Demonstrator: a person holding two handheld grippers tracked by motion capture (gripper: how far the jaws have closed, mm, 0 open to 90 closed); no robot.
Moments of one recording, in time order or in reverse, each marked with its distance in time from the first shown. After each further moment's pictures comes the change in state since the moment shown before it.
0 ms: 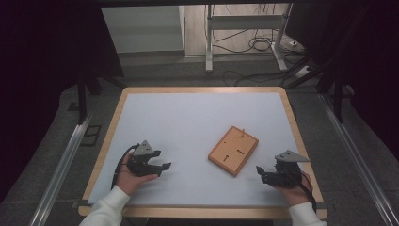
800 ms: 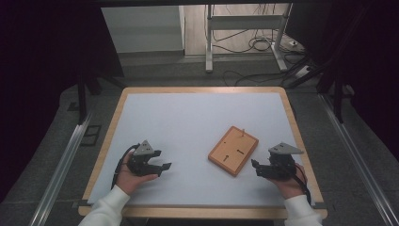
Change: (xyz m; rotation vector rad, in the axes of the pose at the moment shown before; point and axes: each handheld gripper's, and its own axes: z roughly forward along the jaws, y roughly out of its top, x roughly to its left) left arm 0.002 0.000 0.001 0.000 -0.010 0.009; right arm 0.010 0.029 0.004 -0.014 0.016 -0.029
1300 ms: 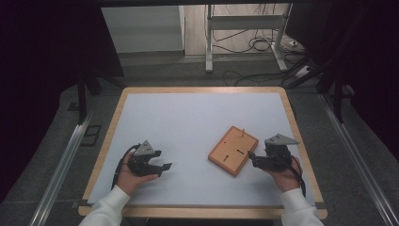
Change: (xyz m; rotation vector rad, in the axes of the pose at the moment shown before) left arm -0.001 0.000 0.001 0.008 -0.002 0.005; right arm -0.002 0.023 0.012 -0.019 0.008 0.008
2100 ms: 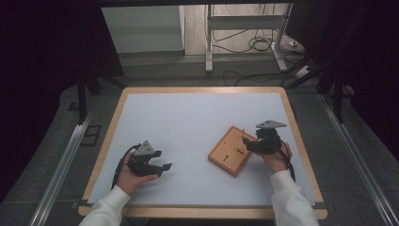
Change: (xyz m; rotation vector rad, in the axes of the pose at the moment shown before) left arm 0.000 0.000 0.000 0.002 -0.004 0.000; right arm -0.016 0.028 0.055 0.027 0.006 0.002
